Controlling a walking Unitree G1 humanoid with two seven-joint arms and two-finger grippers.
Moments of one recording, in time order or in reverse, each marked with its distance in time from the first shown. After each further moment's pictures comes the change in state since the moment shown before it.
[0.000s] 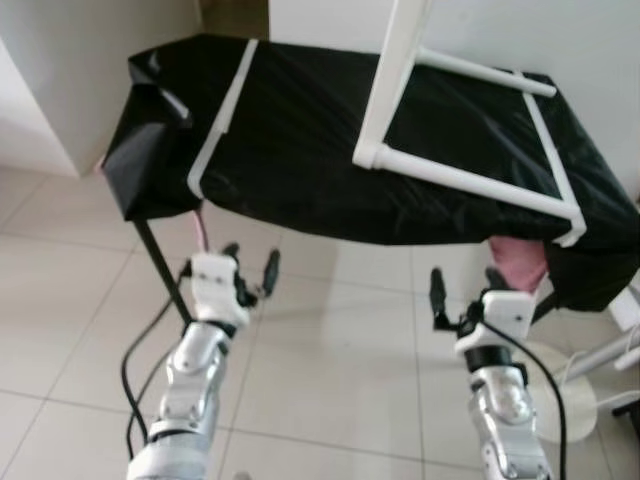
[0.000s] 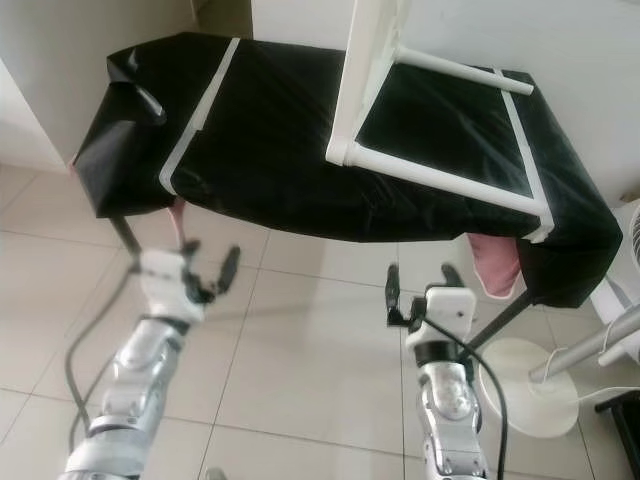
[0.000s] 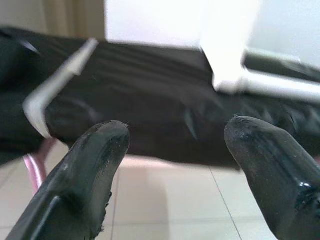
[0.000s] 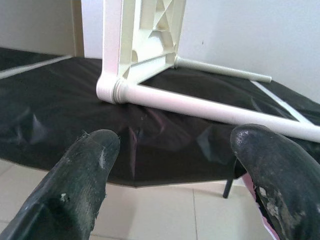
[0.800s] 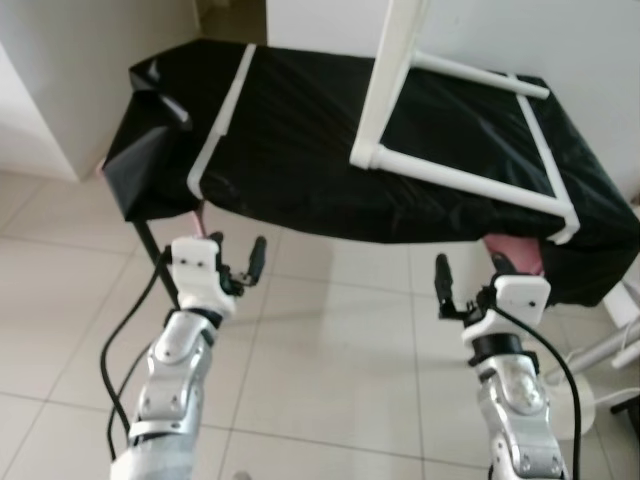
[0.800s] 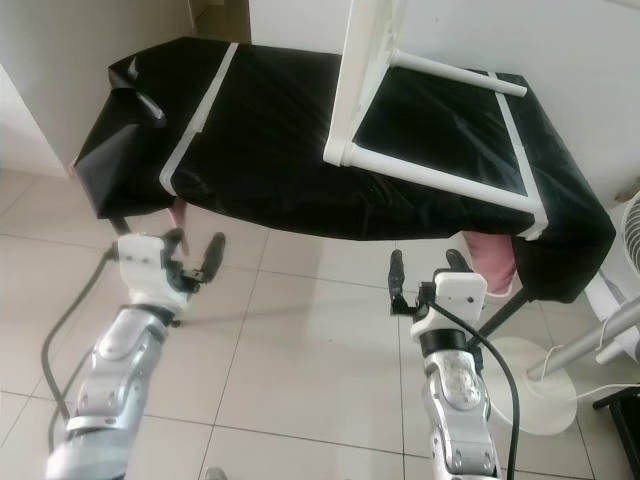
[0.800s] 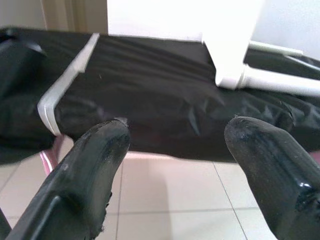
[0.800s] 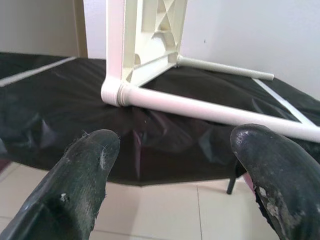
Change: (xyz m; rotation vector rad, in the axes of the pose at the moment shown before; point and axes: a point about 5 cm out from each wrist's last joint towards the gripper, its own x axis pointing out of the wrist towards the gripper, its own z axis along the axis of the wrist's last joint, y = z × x) left arm 0.004 0.008 0.017 0.019 0.058 -0.005; right arm 0.009 0.002 0.016 0.015 0.017 0.015
